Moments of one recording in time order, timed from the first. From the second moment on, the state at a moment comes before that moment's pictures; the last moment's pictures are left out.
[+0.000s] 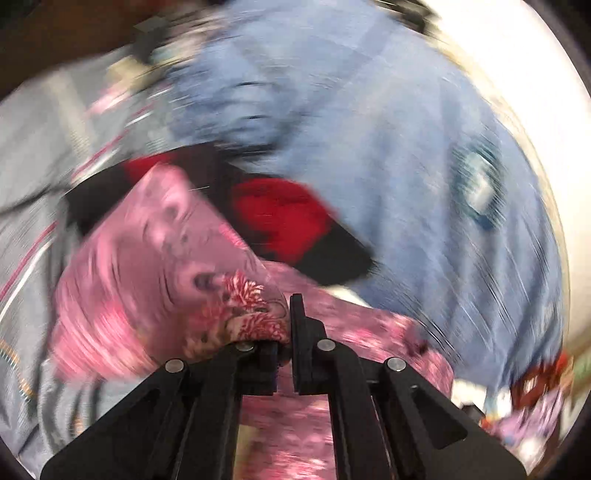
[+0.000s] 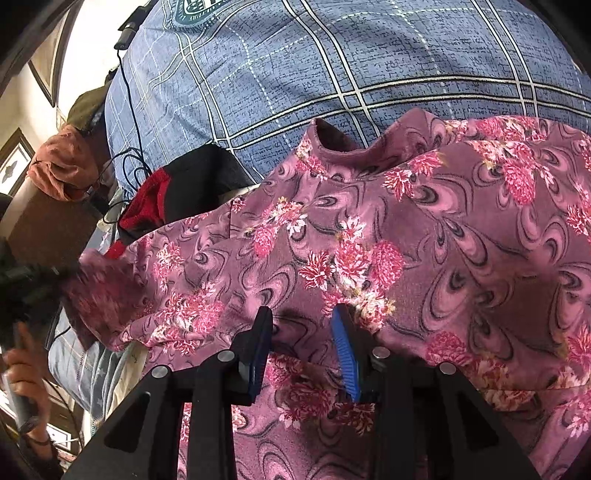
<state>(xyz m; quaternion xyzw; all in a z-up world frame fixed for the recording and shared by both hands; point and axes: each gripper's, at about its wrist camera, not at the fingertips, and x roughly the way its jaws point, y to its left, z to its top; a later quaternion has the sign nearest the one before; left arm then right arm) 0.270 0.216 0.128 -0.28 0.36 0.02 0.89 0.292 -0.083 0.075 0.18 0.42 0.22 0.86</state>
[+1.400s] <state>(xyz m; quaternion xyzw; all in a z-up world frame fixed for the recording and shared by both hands) 0.224 0.251 0.053 -0.50 0.35 -0.03 0.79 0.236 0.048 0.153 -0.15 0.31 0.30 0.89</state>
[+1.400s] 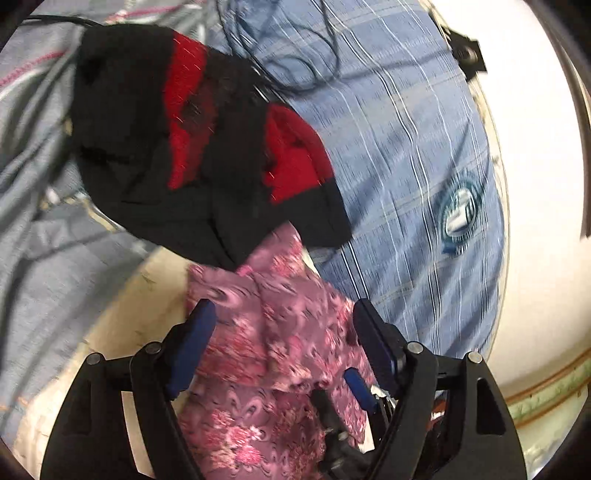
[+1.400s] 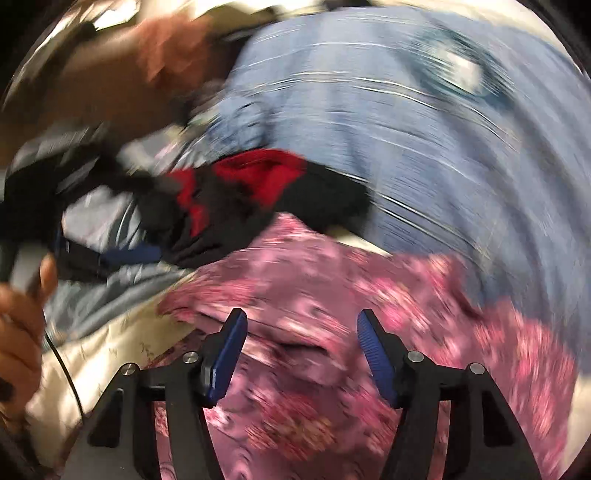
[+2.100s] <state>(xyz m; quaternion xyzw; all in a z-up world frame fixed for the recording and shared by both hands) 0.237 0.177 0.033 -0.51 0.40 -0.15 0.75 0.280 -0.049 0.145 0.13 0.36 0.24 0.89</state>
